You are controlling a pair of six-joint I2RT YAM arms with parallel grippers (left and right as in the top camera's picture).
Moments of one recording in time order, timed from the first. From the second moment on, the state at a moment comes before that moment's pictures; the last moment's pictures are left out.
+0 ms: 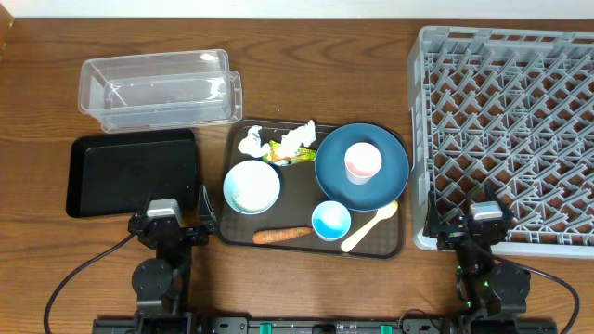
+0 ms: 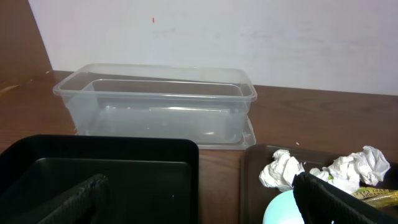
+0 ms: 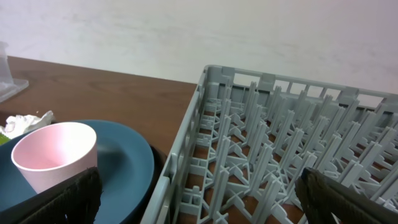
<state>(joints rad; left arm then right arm) 0.02 0.01 0.02 -0.11 -0.05 -0.07 0.03 0.01 0.01 -0.06 -0.08 -0.08</state>
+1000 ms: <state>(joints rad) 0.02 0.74 0.53 -0.26 -0.01 -0.15 0.03 0.26 0.20 -0.07 -0.01 -0.04</state>
